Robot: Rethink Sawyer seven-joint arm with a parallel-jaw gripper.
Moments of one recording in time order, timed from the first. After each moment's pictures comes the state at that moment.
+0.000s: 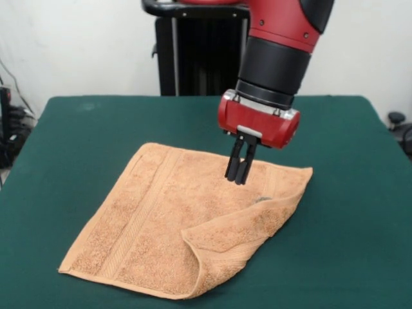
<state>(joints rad) 0.15 -0.44 -0.35 1.57 0.32 0.13 1.97</state>
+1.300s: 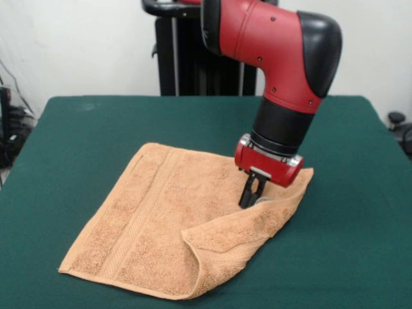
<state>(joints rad) 0.21 -0.24 -0.35 1.57 0.45 0.06 1.97</state>
